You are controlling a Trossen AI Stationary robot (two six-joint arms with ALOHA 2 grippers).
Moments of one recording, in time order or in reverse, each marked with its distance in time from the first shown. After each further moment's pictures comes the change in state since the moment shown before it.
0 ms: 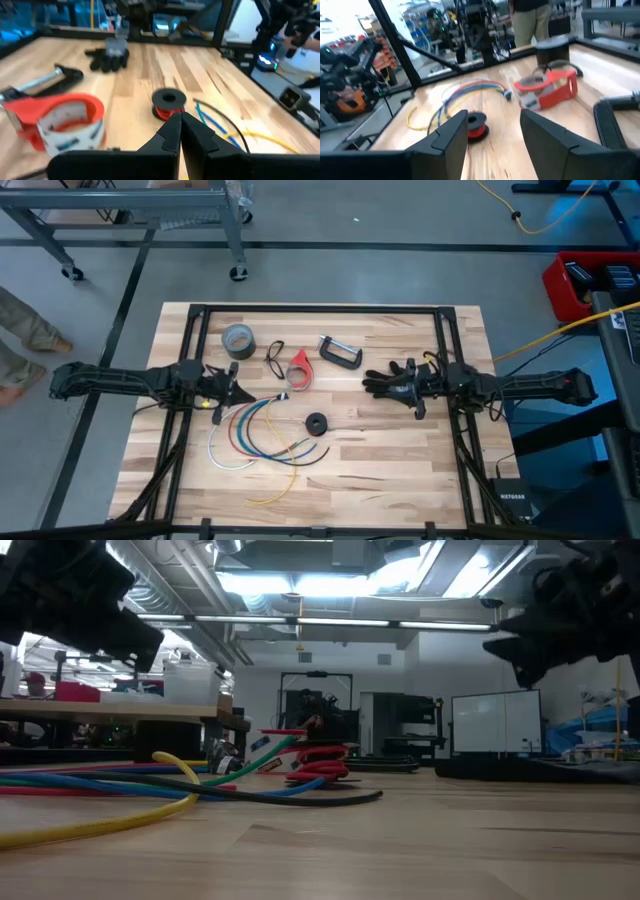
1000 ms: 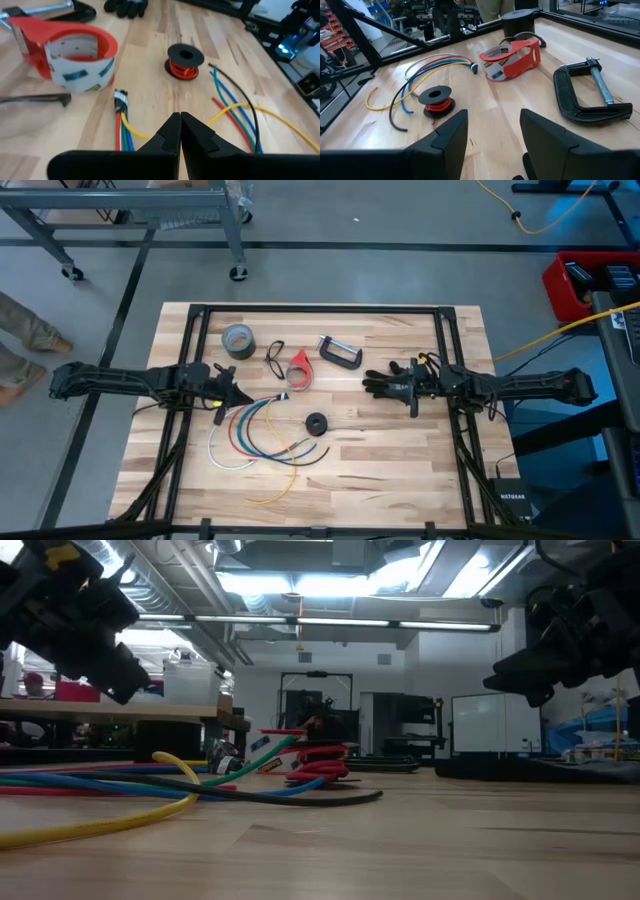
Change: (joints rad) left arm -0.001 0.000 -0.001 -0.199 -0.058 -0.155; right arm 0.000 0.000 0.003 -0.170 0.139 -0.008
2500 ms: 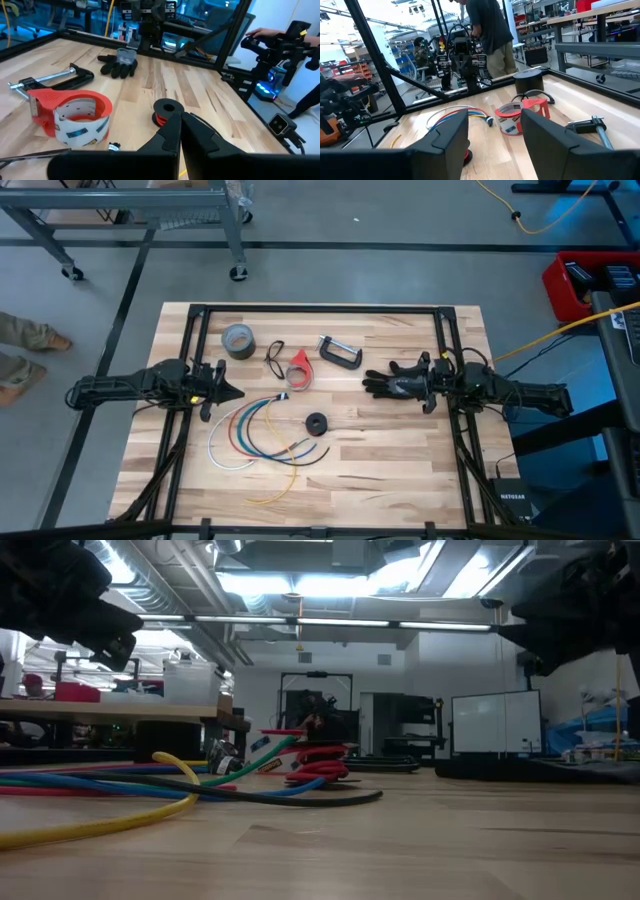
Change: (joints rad) left arm -0.001 -0.415 0.003 -0.152 -0.002 0.004; right arm 0.000 -0.437 0.004 -0.159 -0.002 0.000
